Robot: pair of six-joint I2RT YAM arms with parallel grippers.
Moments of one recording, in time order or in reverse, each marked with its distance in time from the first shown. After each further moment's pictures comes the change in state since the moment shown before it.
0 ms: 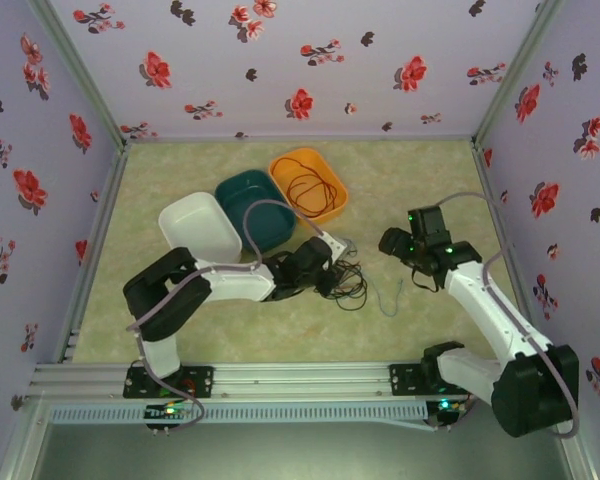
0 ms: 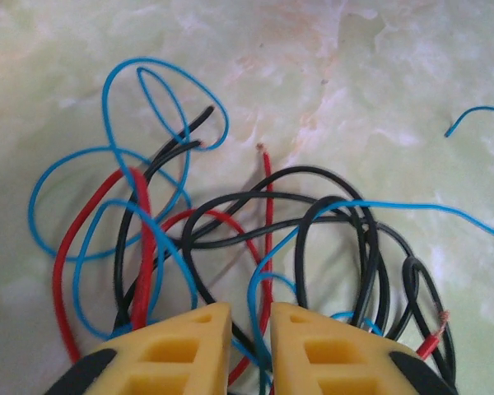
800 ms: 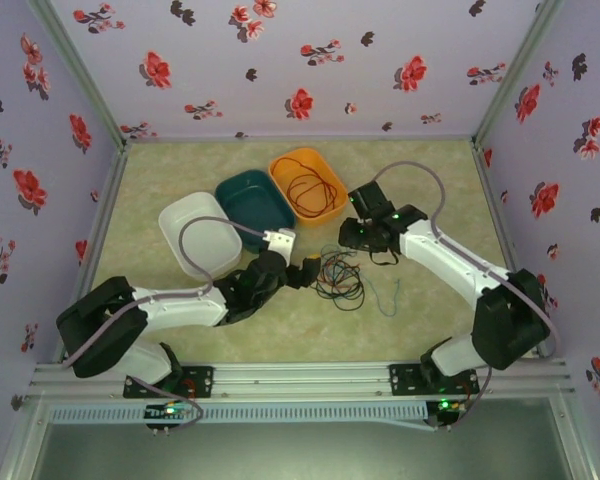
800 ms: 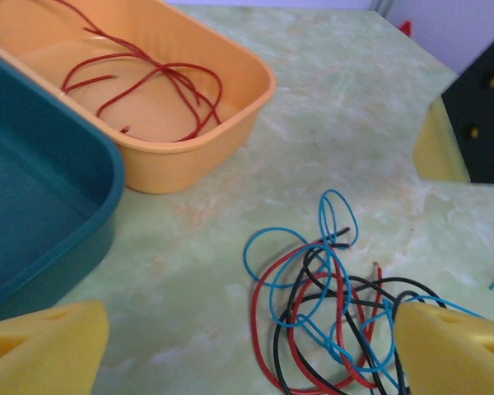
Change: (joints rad) left arm 0.012 -0.366 -0.359 0.279 -0.348 -0.125; right arm 0.278 0.367 0.314 -0.047 -0.001 -0.034
